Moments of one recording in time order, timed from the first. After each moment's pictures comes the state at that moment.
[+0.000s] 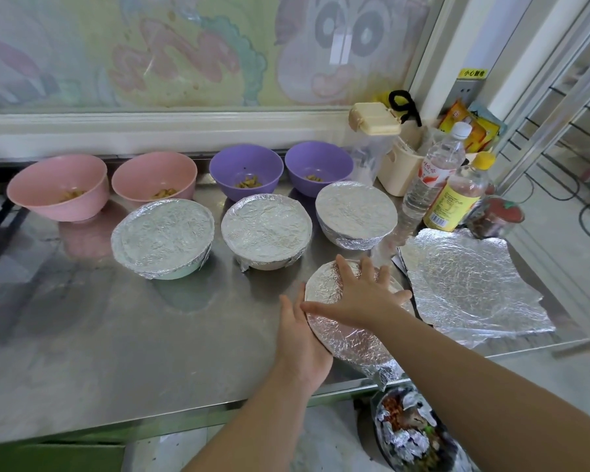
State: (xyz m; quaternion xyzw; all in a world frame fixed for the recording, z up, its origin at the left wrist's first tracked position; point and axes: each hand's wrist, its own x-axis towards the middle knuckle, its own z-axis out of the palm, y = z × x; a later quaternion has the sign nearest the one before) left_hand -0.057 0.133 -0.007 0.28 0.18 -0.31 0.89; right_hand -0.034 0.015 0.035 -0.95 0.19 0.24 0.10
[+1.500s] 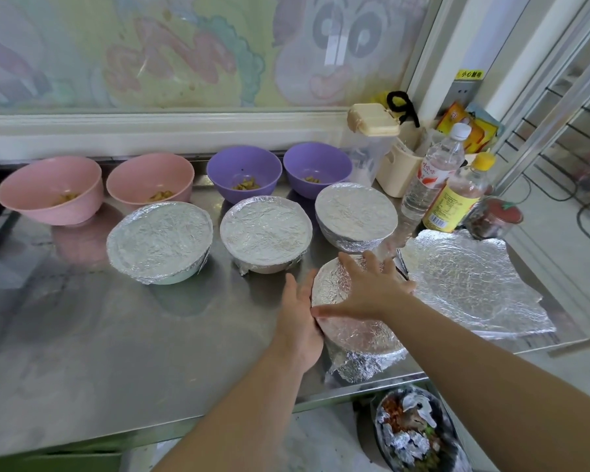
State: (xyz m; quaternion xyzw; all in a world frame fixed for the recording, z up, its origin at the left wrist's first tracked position) left_hand -0.021 0.134 -0.009 0.37 0.19 -0.34 0.84; right_hand -0.022 -0.002 0.046 -0.95 0.16 0.26 0.07
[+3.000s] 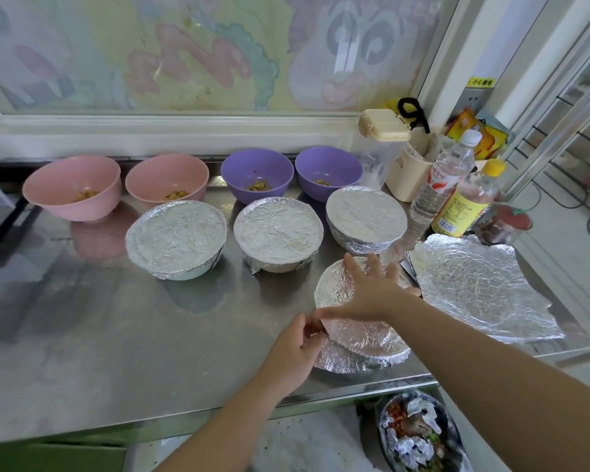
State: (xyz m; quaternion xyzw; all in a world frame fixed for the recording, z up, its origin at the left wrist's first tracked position) left_hand -0.055 0.191 -0.028 0.80 -0.13 -0.23 0.53; right_hand -0.014 -0.001 0.028 -0.94 0.14 0.29 0.09
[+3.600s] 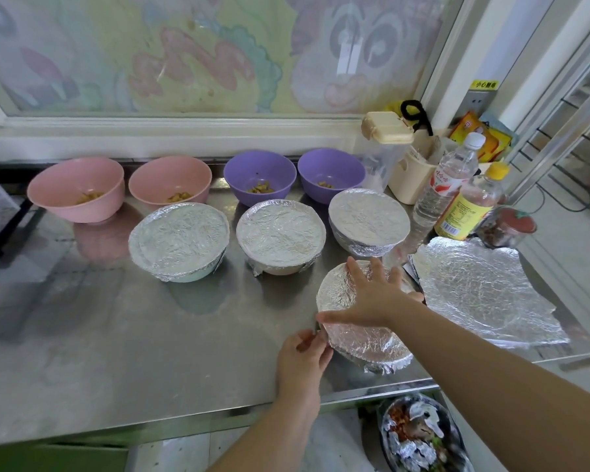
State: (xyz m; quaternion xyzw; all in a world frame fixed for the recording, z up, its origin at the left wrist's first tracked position) left_hand -0.074 0.153 -0.038 0.47 0.29 -0.23 0.80; right_hand -0.018 0.002 0.031 -0.94 0.15 0.29 0.09
